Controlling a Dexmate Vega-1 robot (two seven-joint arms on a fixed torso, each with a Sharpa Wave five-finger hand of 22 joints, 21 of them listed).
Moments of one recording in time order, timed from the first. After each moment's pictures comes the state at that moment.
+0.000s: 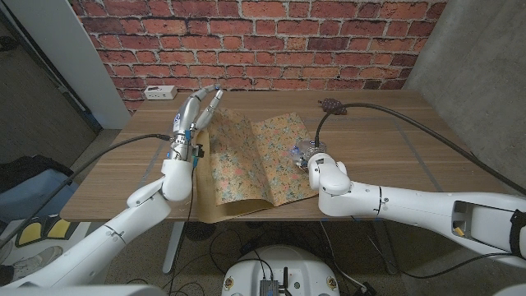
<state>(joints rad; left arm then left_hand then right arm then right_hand) 1.07 0.72 0.36 -1.76 0.34 -0.26 0.79 0.25 0.01 0.34 0.11 0.20 0.52 -0.02 0.20 0.20 0.48 -0.03 0.23 0.27 0.43 -0.02 0.20 0.19 0.22 0.19 0.36 0.21 -0.39 -0.64 -1.38 -1.94 -0.55 -1.19 0.14 0.67 0.11 0.41 -0.09 0.18 0.19 -0.11 0.20 0.19 0.14 -0.06 0.22 0.20 0.04 -0.04 0.21 0.20 0.21 0.05 0.22 0.18</state>
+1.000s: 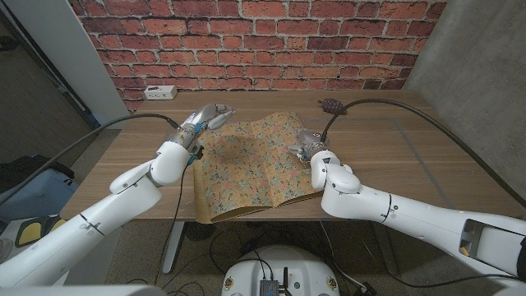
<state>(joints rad) 1.07 0.90 0.34 -2.06 0.21 0.25 0.18 0.44 0.19 0.61 -0.05 0.20 0.67 0.04 0.21 0.19 0.60 -0.03 0.24 0.22 0.50 -0.05 0.18 0.17 0.37 0.14 0.41 0.19 -0.59 -0.63 -1.11 -2.05 -0.46 -1.13 -0.10 0.55 0.08 0.33 -0.05 0.18 0.09 -0.07 0.18 0.19 0.08 0.01 0.19 0.20 0.08 -0.01 0.23 0.21 0.26 0.11 0.22 0.18</state>
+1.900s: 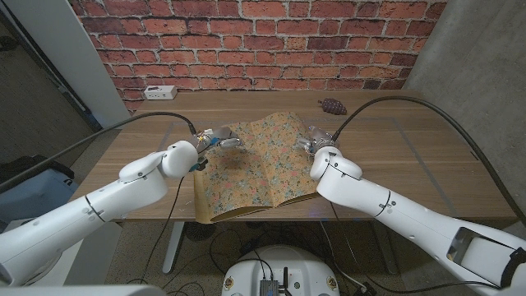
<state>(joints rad) 0.91 1.01 0.55 -2.12 0.29 0.50 -0.10 0.37 0.18 0.67 0.04 0.18 0.69 0.04 0.20 0.19 0.65 -0.03 0.23 0.20 0.51 -0.05 0.19 0.17 0.33 0.10 0.38 0.19 -0.66 -0.54 -0.92 -2.07 -0.20 -1.30 -0.27 0.55 0.10 0.31 -0.06 0.18 0.05 -0.04 0.18 0.19 0.06 0.04 0.19 0.20 0.10 0.02 0.24 0.21 0.30 0.11 0.23 0.18</state>
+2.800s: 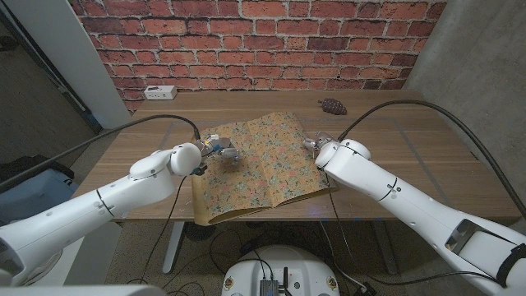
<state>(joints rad) 0.80 1.00 0.69 -2.08 0.35 0.62 -0.26 0.33 0.18 0.68 0.08 0.18 0.72 0.05 0.20 0.19 0.67 -0.03 0.23 0.20 0.54 -0.05 0.19 0.17 0.36 0.10 0.39 0.19 -0.67 -0.54 -0.78 -2.04 0.13 -1.27 -0.36 0.54 0.16 0.31 -0.07 0.18 -0.02 -0.03 0.18 0.19 0.02 0.07 0.20 0.20 0.27 0.05 0.30 0.23 0.44 0.14 0.26 0.18</state>
